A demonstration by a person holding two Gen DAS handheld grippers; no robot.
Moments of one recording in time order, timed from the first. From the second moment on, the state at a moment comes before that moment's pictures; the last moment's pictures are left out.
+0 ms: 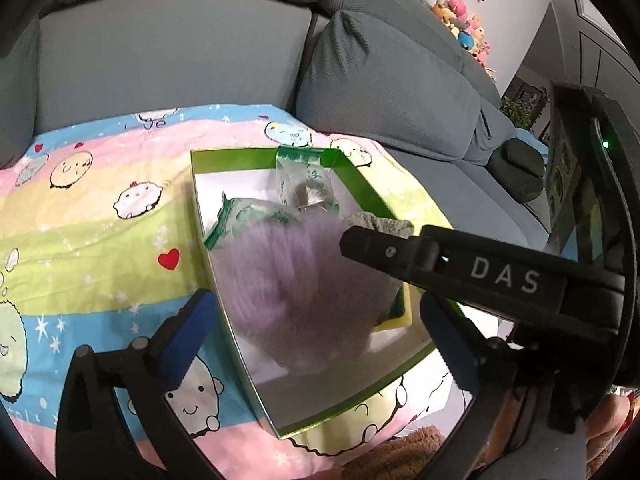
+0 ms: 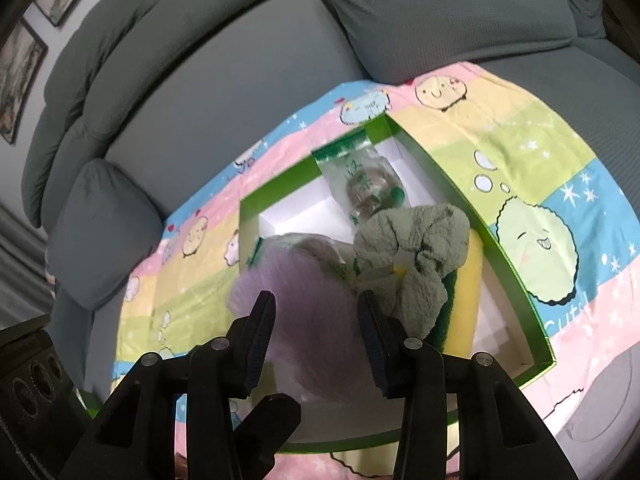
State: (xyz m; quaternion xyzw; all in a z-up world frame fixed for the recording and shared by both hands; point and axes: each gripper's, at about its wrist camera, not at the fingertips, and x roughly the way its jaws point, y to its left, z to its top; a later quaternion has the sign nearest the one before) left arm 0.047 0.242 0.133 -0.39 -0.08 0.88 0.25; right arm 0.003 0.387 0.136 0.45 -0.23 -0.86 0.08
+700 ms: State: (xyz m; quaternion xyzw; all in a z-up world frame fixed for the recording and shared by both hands) left arm 0.068 0.234 0.163 -0.35 -0.07 0.90 0.25; right arm 0.031 0.401 0.172 0.38 -0.23 -0.89 0.06
